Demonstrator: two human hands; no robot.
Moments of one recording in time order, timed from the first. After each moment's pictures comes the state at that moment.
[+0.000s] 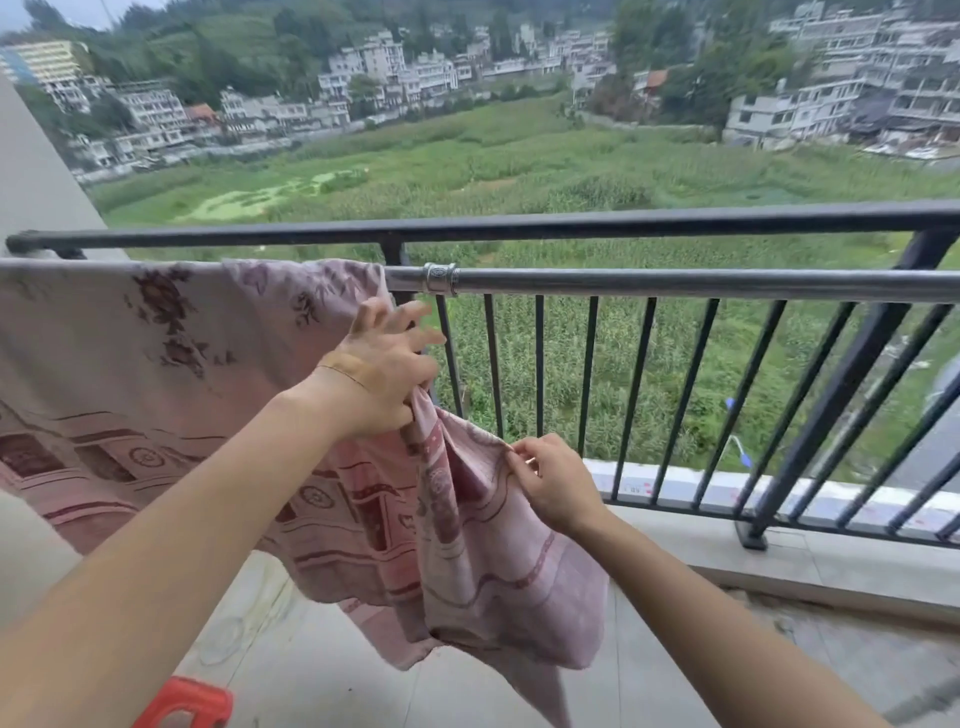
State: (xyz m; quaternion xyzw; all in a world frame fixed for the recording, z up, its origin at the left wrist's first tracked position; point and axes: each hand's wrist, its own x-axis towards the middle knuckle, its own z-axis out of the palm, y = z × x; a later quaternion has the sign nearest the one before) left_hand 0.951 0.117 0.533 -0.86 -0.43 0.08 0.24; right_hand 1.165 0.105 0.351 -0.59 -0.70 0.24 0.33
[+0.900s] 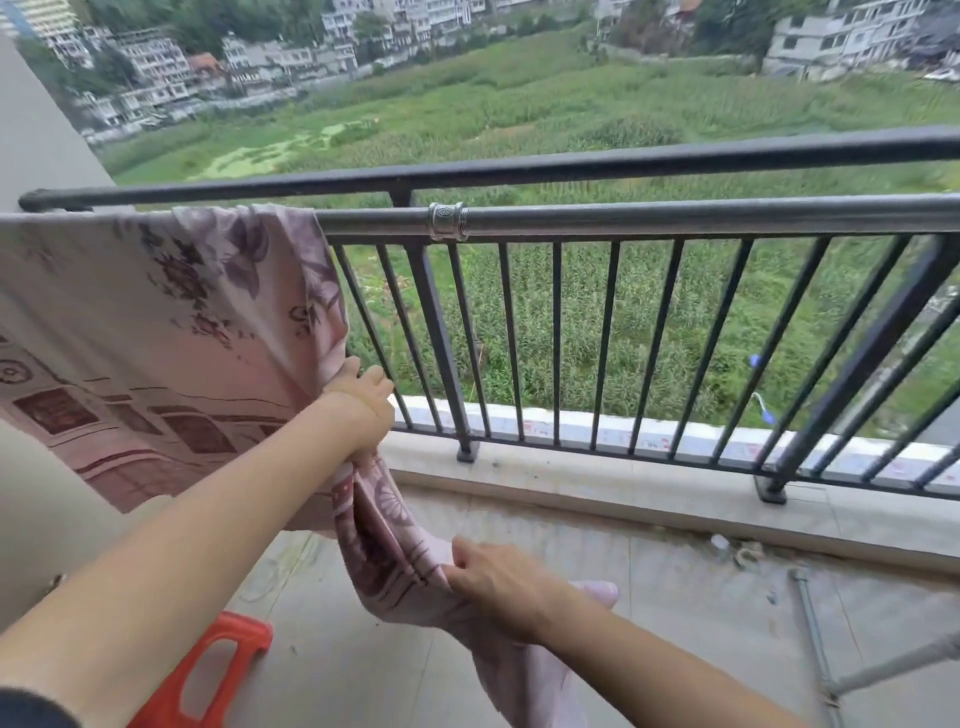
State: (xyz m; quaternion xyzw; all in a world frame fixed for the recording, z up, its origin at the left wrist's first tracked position) left_hand 0.926 0.123 0.449 -0.71 -0.49 0.48 0.16; right_hand 1.102 0.007 0.294 -0.32 -0.94 0.13 0.06
